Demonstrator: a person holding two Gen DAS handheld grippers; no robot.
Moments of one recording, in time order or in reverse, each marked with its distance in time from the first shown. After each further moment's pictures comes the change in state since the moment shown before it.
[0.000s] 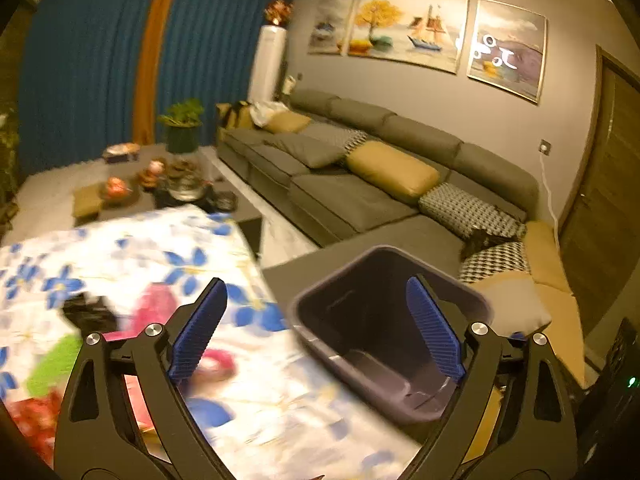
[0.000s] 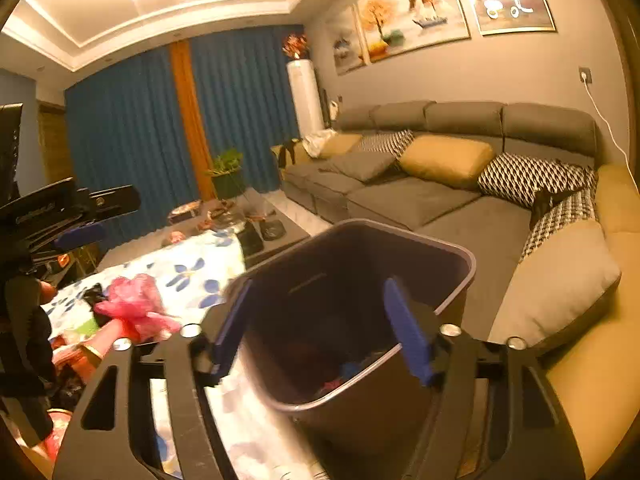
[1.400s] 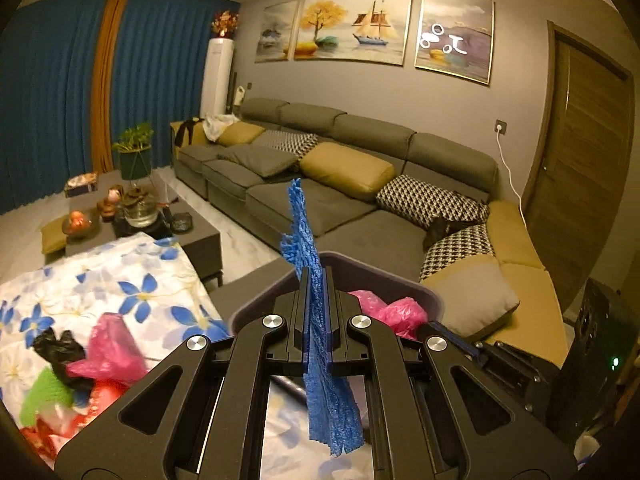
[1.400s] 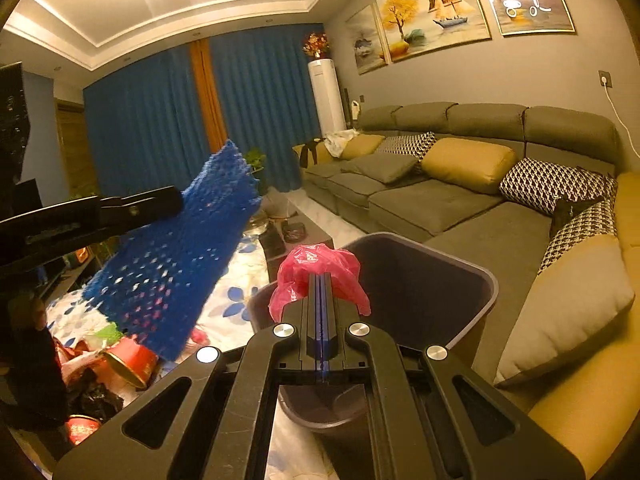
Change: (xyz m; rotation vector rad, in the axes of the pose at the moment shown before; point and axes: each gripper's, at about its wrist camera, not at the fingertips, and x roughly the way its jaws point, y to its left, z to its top) left arm 0.015 -0.066 0.007 0.119 -0.001 -0.166; right arm 0.017 -0.003 0.013 -0.014 0.033 0.055
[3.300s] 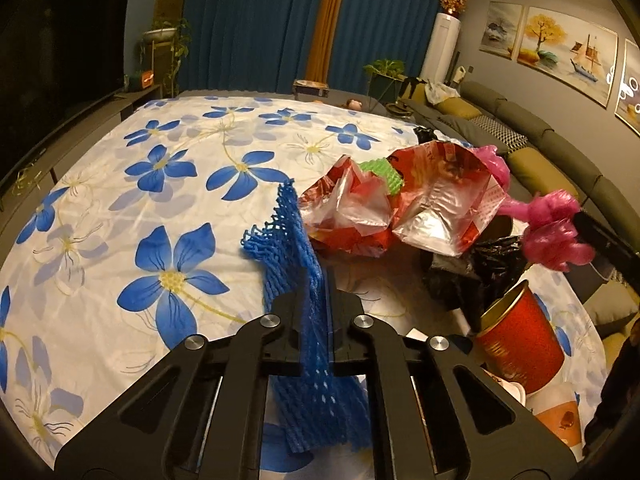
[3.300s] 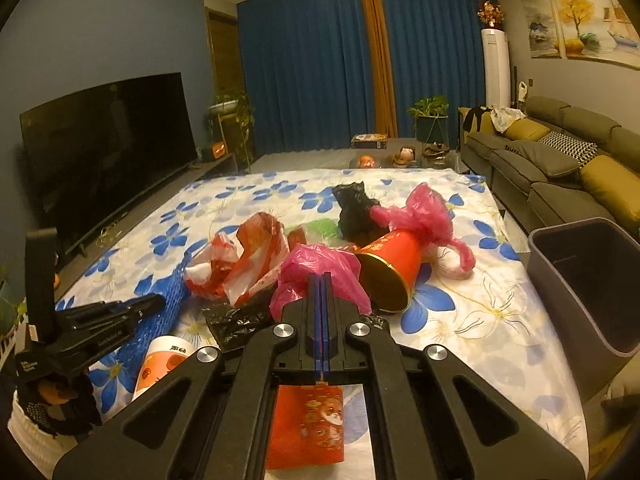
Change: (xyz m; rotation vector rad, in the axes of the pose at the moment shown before) left arm -0.246 0.216 -0.230 -0.441 0.112 0.650; right arm -0.019 0.218 -0.074 -0.316 0.194 0.487
